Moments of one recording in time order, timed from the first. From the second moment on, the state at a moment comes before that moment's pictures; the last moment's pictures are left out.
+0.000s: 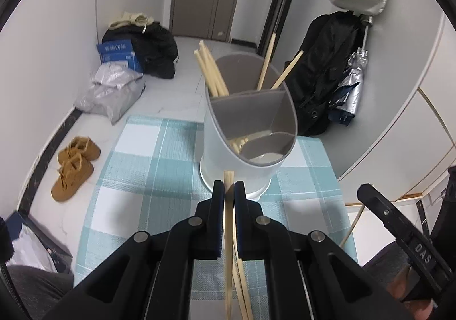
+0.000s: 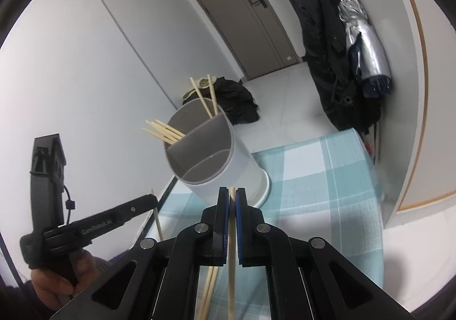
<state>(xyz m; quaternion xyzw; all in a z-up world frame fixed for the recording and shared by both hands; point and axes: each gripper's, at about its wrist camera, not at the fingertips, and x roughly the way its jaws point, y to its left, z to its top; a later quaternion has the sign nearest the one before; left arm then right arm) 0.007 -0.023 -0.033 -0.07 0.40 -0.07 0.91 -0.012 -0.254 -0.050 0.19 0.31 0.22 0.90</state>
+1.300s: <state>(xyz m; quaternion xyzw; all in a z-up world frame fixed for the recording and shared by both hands) -0.003 -0.022 0.042 -0.10 0.35 -0.14 0.92 -0.017 -0.215 0.037 0.14 0.23 0.24 0.93</state>
